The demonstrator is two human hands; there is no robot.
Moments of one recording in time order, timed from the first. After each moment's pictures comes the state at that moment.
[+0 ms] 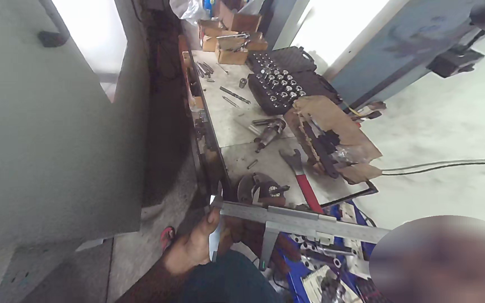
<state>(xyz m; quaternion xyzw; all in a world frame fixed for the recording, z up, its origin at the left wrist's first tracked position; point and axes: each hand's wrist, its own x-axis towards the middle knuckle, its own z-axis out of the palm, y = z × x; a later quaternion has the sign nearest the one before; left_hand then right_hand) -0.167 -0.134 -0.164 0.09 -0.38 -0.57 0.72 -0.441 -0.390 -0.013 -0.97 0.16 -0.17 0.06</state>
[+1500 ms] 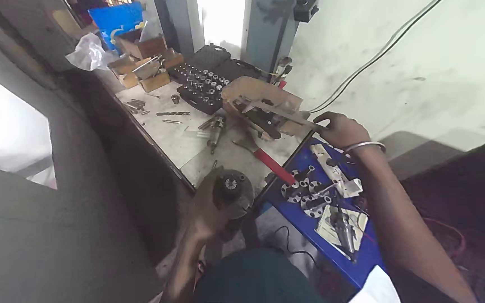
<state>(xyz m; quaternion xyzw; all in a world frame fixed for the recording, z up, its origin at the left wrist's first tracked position) -0.156 -0.212 -0.183 0.65 -0.54 -0.23 0.49 -0.440 -0.502 -0.076 -0.77 0.62 -0.09 0.14</state>
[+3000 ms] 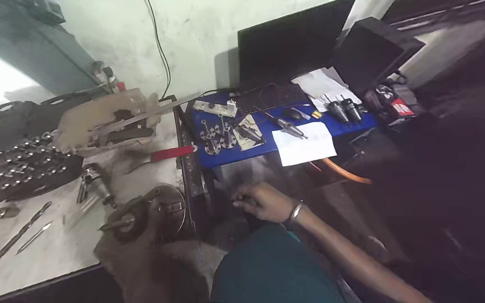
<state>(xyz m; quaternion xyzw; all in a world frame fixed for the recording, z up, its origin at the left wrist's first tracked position) -0.150 -0.242 -0.146 0.53 -0.66 -0.17 0.51 -0.445 -0.150 -0.207 -0.68 0.56 -0.28 0.38</state>
